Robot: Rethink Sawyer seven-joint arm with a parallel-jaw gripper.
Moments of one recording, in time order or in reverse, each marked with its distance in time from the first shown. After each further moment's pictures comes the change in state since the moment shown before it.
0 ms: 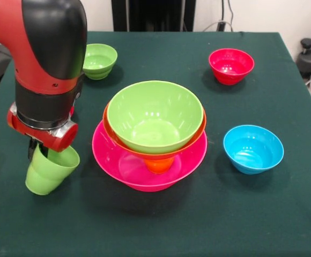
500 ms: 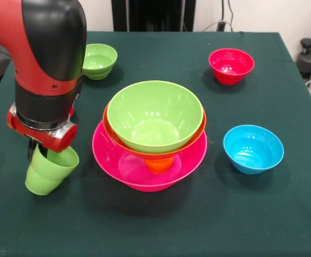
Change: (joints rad) arm 0.000 0.005 -0.003 0.000 0.000 -0.005 0.000
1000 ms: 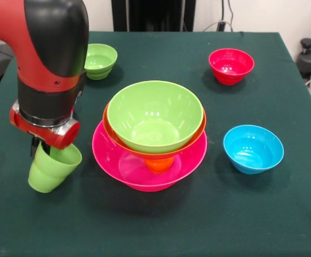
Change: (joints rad) arm 0.004 -0.026 0.000 0.047 0.016 -0.017 0.000
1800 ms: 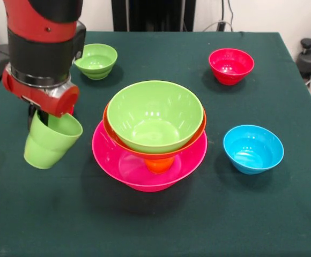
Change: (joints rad) arm 0.001 -0.163 0.012 0.129 0.057 0.000 0.000
